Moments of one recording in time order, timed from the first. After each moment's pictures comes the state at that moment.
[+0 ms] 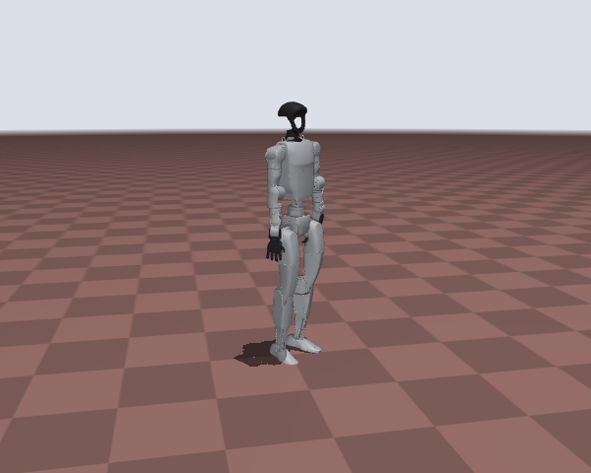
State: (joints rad) left arm 0.04 0.10 0.09 1.55 0.03 0.21 -0.27; right arm 0.02 -0.13 0.09 1.50 -0.50 0.09 0.28; waist -0.07 0.01 -0.13; left_leg 0.00 -0.05 0.30 -0.01 0.08 0.03; right_leg -0.01 -0.03 -0.25 0.05 0.07 0.07
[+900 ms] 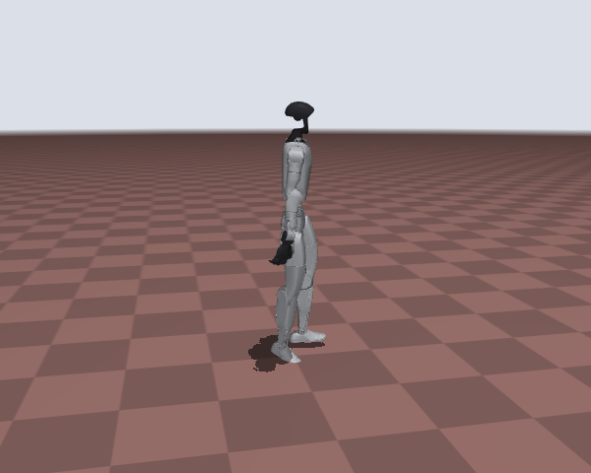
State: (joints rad) left arm 0.03 0.12 0.11 1.51 0.01 0.18 -0.18; right arm 0.07 -0.20 0.09 1.53 -0.53 0.09 0.25; waist 0.12 -0.04 -0.01; left_leg -0.16 -0.05 0.38 0.12 -0.05 0.11; right_leg 0.03 -0.14 -0.62 0.03 0.02 0.04
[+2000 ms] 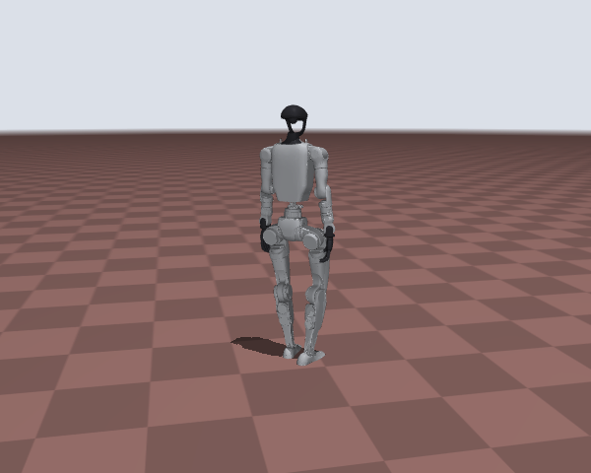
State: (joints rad) left arm -0.16 0.15 0.01 1.50 0.06 0.21 -0.17; right arm 0.07 -0.14 0.07 1.37 -0.43 0.07 0.19; waist 0.02 -0.02 -0.01; left_leg -0.07 -0.11 0.24 -0.02 0.06 0.18; right_leg -0.18 -0.04 -0.17 0.38 -0.20 0.17
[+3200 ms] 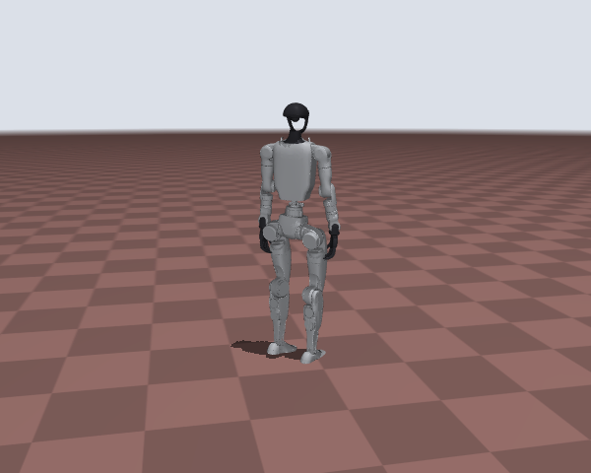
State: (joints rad) left arm -0.09 0.08 0.00 1.61 0.02 0.20 -0.14; right arm 0.04 -0.15 0.06 1.37 -0.49 0.08 0.25; waist 0.11 -0.06 -0.05; left_leg -0.08 -0.21 -0.21 0.16 0.06 0.10; right_leg -0.09 -0.08 -0.09 0.10 0.02 0.15
